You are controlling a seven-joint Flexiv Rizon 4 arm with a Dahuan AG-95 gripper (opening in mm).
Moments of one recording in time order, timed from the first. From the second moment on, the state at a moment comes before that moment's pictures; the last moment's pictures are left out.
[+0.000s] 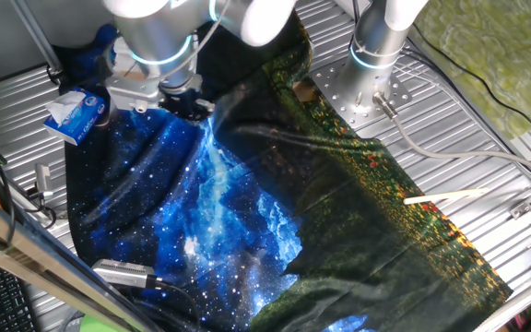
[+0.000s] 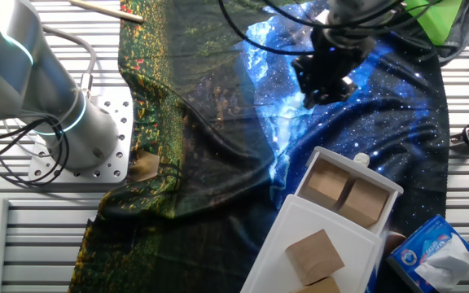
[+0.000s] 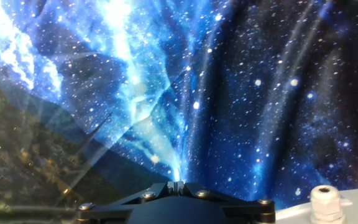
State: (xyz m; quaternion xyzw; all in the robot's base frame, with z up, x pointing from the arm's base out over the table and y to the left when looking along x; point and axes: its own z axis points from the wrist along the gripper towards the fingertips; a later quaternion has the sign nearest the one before) arm 0.521 -0.002 0.177 0.42 -0.90 0.03 0.08
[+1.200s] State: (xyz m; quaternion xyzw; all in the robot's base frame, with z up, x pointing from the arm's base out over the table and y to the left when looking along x) arm 0.606 -0.054 0.169 0.45 -0.89 0.01 0.06
